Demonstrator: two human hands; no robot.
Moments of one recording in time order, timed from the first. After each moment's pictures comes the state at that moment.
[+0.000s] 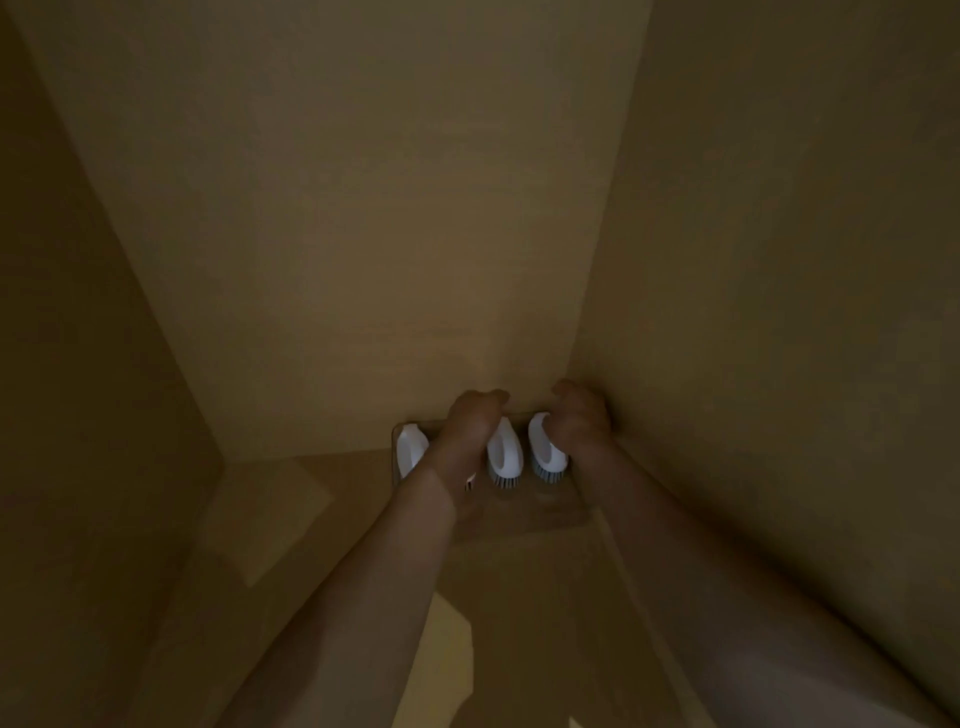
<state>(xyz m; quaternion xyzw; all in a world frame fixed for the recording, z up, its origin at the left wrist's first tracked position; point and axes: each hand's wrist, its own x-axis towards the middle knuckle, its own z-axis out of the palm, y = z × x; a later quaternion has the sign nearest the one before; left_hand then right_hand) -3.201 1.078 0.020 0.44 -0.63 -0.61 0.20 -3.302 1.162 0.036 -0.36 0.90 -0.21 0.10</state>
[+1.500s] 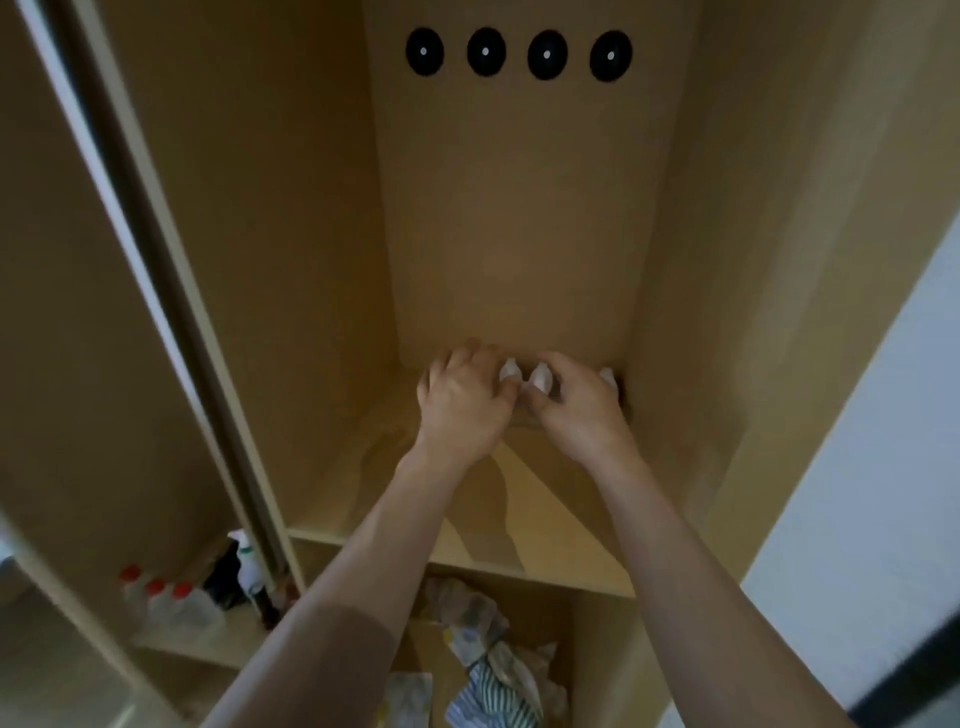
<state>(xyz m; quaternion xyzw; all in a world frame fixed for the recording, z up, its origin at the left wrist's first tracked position) -2.972 1.377 0.111 0.50 -0.79 -0.14 0.34 -3.104 1.412 0.102 -0.59 0.70 -0.39 0.09</state>
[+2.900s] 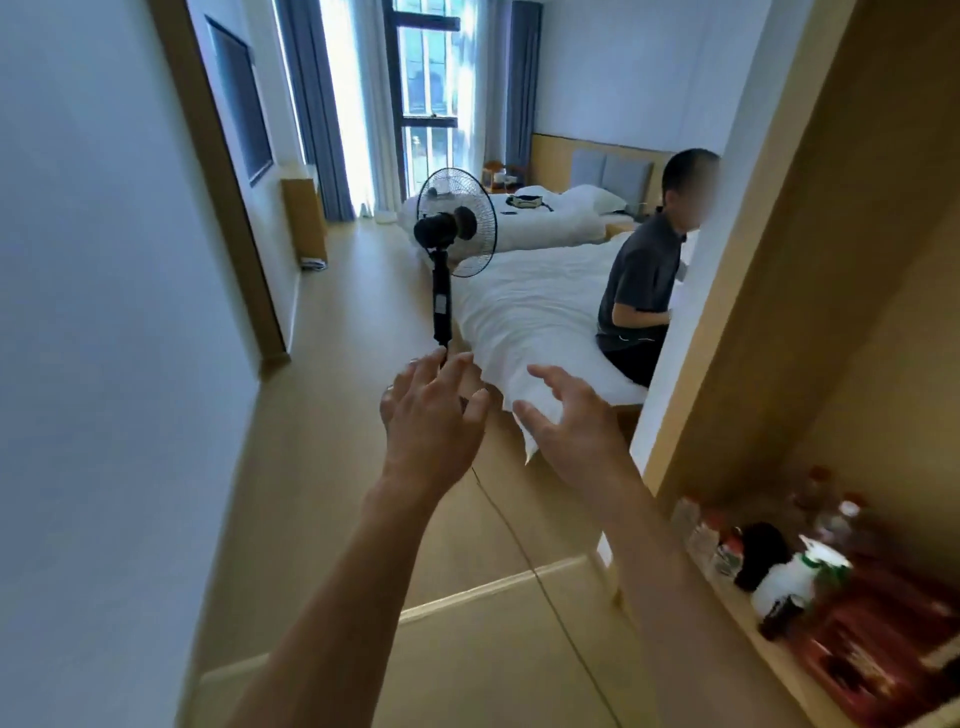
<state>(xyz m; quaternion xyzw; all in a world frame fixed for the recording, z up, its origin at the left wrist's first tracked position) -2.253 1.657 0.079 0.84 -0.38 0.07 0.37 -2.363 1.545 0.071 -0.85 0.29 -0.30 0.32</state>
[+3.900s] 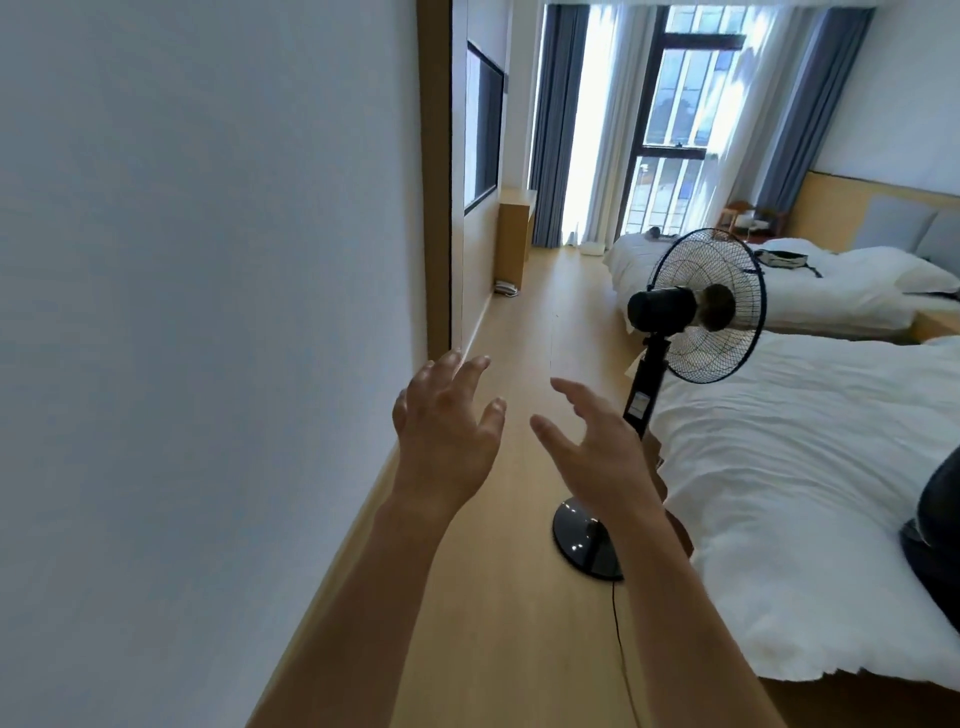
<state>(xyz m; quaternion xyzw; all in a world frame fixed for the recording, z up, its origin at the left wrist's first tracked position) -1.815 1.514 0.093 0.90 -0.18 0.16 0.35 -1.869 1.369 0.082 -0.89 0.10 -0.23 0.38</state>
